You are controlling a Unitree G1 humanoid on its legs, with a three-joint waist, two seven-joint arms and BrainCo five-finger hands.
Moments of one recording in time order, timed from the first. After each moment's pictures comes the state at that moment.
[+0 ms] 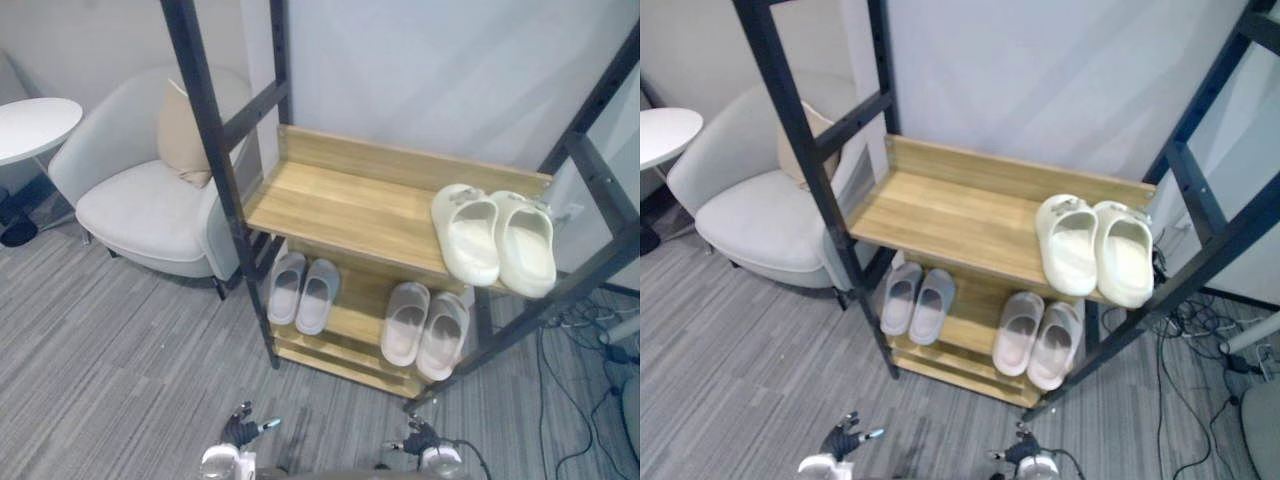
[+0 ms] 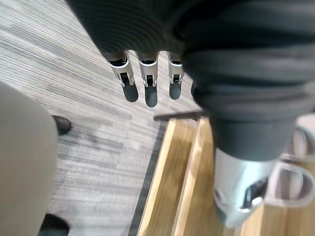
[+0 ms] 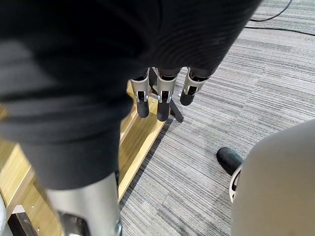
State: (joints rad) left arm 0.14 0.10 -0.03 0.88 -0.11 -0.08 0.07; right arm 0.04 -0.06 0.01 1.01 -0.22 -0.02 -0.11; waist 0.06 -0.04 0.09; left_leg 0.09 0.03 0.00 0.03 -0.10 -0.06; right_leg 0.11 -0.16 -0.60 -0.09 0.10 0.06
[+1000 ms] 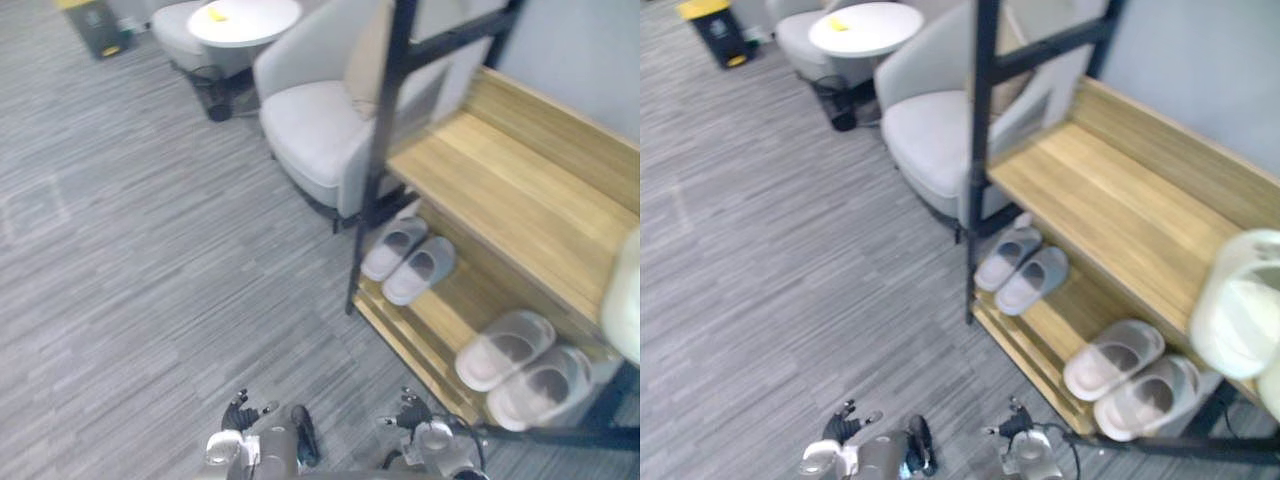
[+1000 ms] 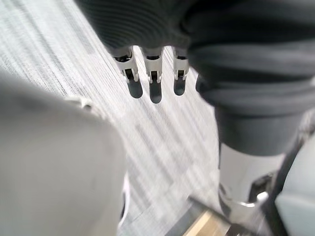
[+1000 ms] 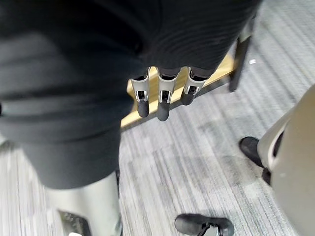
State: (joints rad) left arm 0.06 0.09 0.00 0.92 -0.11 -0.09 0.13; right arm -0.04 -0.04 0.04 1.00 -0.17 -0.01 -0.13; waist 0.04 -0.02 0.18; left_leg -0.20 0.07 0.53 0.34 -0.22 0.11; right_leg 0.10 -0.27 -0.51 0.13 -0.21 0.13
